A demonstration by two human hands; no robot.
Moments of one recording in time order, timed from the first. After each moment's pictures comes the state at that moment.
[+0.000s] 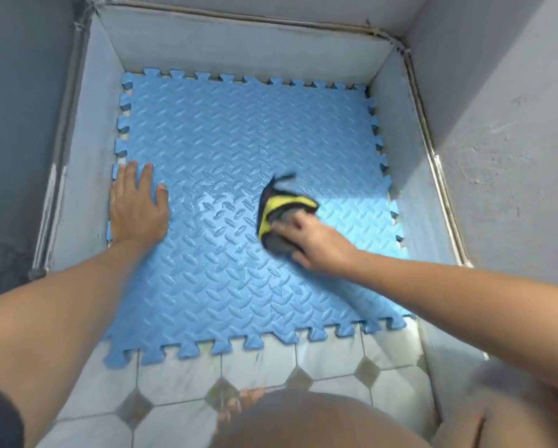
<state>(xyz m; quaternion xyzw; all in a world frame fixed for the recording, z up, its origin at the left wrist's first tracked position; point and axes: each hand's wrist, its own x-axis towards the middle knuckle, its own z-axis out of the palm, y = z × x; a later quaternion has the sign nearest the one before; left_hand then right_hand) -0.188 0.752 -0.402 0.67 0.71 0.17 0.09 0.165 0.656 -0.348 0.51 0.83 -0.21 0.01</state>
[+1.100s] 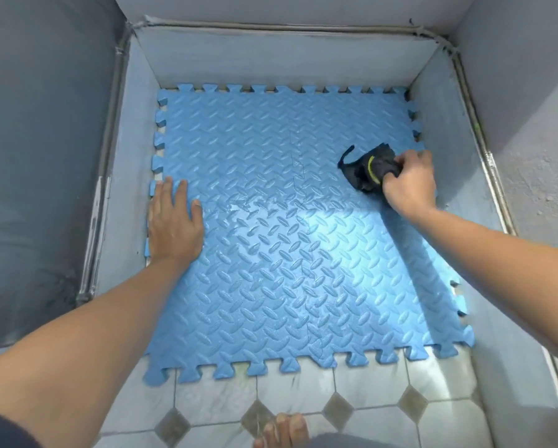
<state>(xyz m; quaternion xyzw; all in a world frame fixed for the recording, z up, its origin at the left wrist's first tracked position) -0.186 0.752 -0.402 0.67 0.72 0.17 0.10 0.242 0.766 -0.344 0.83 0.51 -0.13 -0.17</state>
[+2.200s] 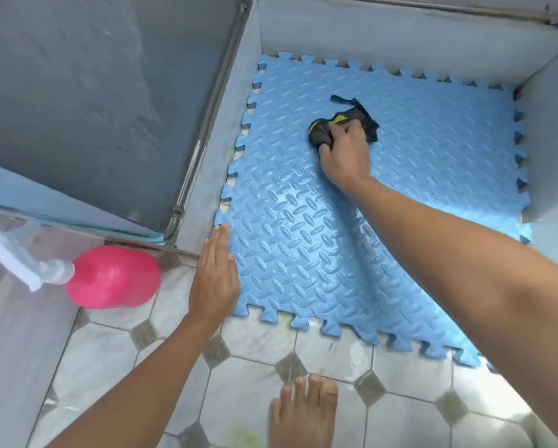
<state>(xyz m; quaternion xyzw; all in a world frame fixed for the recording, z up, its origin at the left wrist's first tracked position) -0.220 0.552 -0.398 0.63 0.73 0.22 0.16 0.012 0.805 -0.368 0.68 0.69 -0.18 -0.17</state>
